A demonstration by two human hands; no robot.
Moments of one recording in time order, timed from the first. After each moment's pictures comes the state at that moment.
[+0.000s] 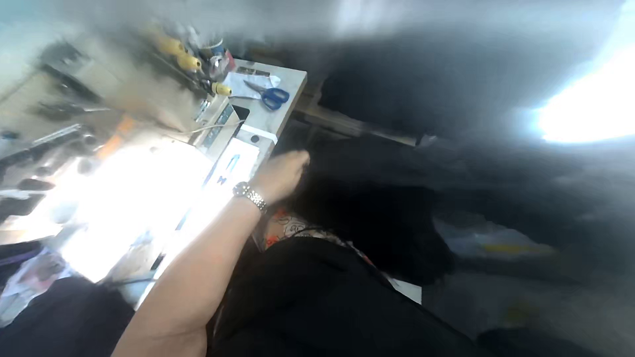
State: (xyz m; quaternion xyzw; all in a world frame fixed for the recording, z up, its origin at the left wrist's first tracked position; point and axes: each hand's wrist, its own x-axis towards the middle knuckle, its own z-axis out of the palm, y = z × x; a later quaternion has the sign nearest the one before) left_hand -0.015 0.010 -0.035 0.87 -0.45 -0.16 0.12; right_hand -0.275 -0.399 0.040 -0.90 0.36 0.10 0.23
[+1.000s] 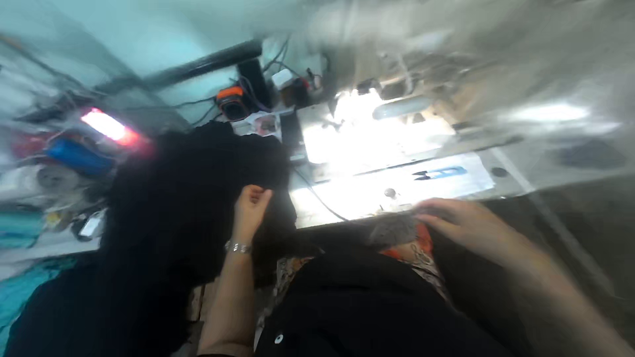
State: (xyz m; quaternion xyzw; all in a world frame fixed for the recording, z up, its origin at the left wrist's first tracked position) left_hand -0.282 0.358 -0.072 0.82 0.39 0.20 0.38; right_hand -0.027 -0.023 -0.061 -0.83 -0.44 0.20 0.29
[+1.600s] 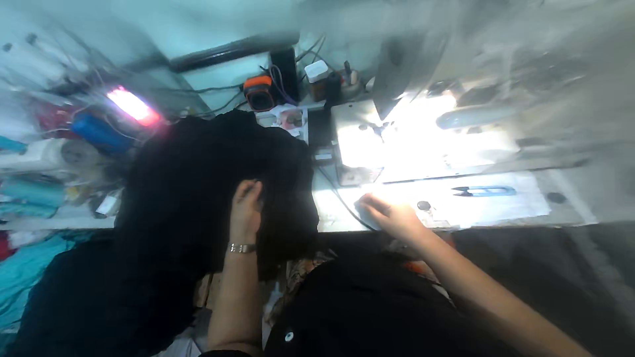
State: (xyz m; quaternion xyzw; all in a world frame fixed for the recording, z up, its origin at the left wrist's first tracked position) left_hand -0.304 0.378 -0.054 0.54 0.37 0.37 0.66; right_hand -0.062 0.127 -0.123 -0.77 -0.49 0.16 0.37
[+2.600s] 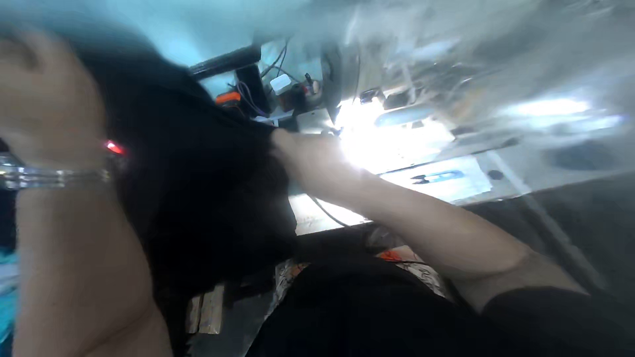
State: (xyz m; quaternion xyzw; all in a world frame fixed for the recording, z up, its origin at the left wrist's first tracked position) left_hand -0.278 0.508 0.197 0.81 0.30 0.45 -0.22; right_hand -0.107 0.204 0.101 -0.76 -0.60 -0.03 0.25
